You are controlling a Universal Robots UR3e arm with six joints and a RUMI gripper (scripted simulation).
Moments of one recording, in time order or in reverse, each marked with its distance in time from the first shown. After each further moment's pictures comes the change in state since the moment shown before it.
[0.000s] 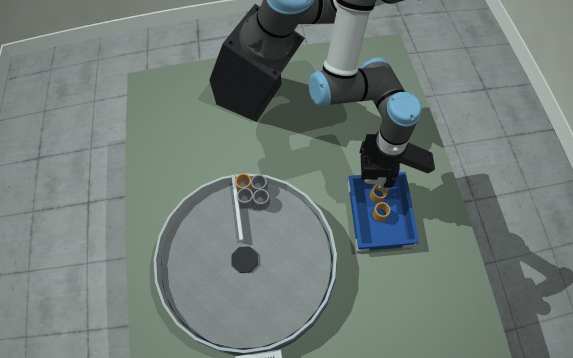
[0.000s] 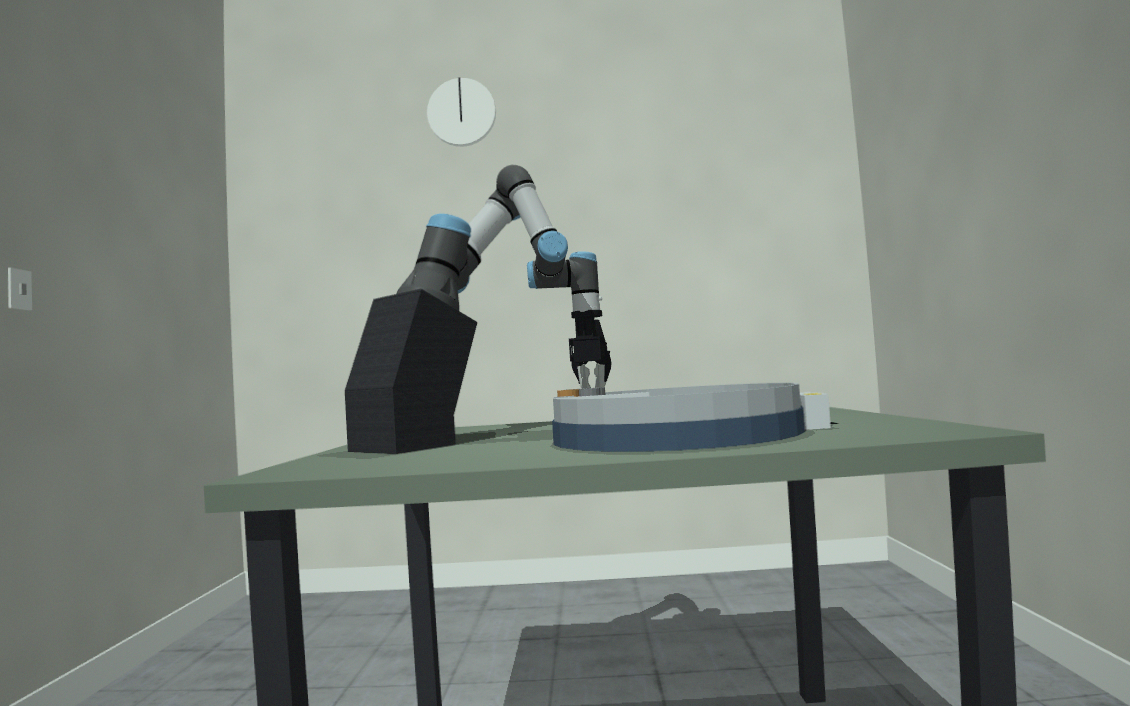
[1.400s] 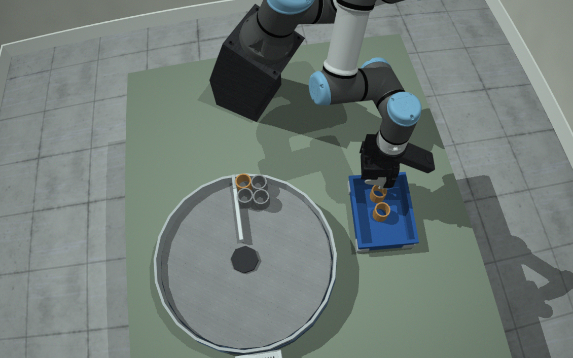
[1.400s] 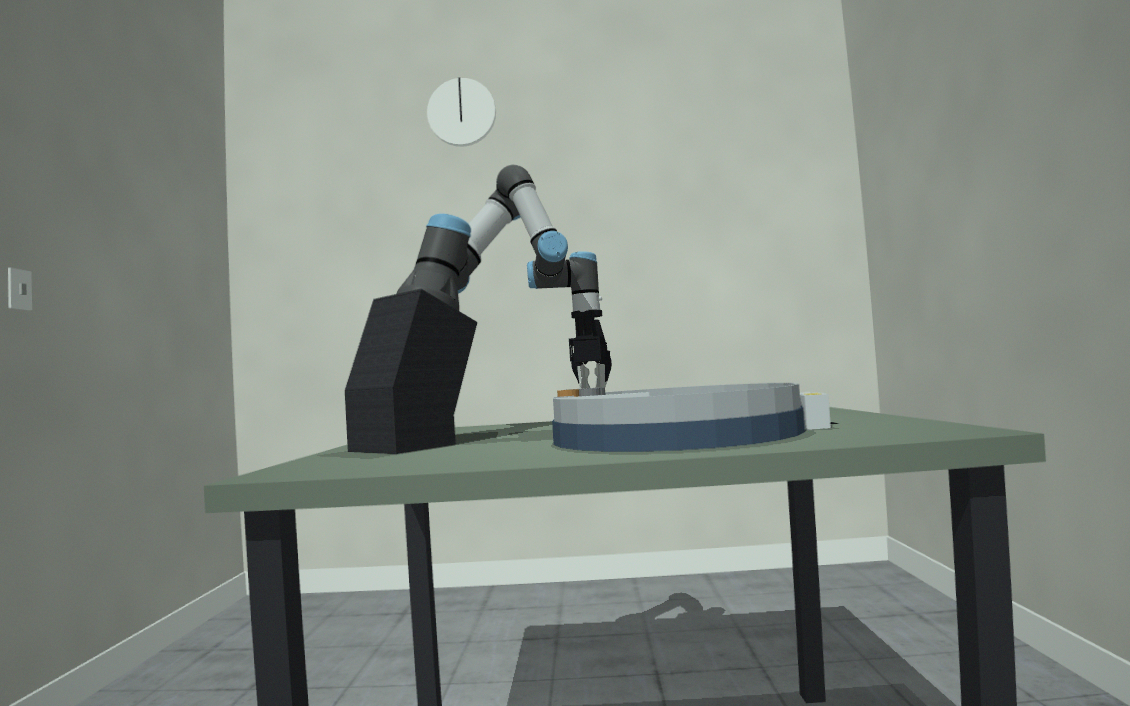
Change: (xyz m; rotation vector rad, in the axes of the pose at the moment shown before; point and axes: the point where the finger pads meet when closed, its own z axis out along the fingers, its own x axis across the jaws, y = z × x) arm 0.000 0.000 0.000 0.000 0.000 0.000
